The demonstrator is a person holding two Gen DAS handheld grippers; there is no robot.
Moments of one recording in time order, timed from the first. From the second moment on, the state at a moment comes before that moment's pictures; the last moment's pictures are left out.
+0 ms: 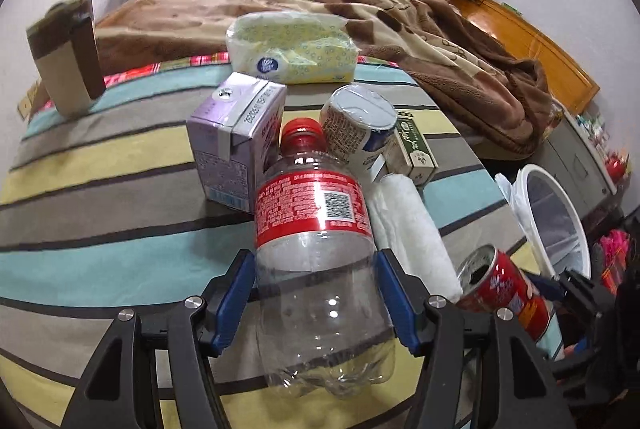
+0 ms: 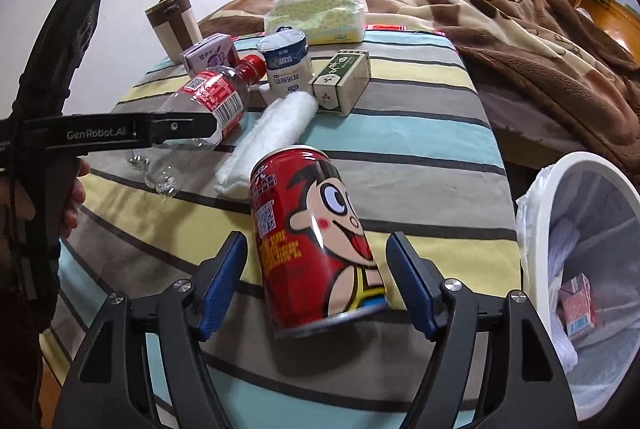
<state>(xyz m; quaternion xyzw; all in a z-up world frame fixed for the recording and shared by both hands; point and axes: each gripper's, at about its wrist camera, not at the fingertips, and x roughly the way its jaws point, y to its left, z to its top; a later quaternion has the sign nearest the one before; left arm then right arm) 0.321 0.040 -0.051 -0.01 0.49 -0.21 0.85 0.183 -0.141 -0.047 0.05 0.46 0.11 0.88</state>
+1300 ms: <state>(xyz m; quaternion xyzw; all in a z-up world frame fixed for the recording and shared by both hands) 0.276 0.024 -0.020 -0.06 0.43 -0.17 0.88 0.162 -0.164 -0.034 0.11 0.42 0.10 0.90</state>
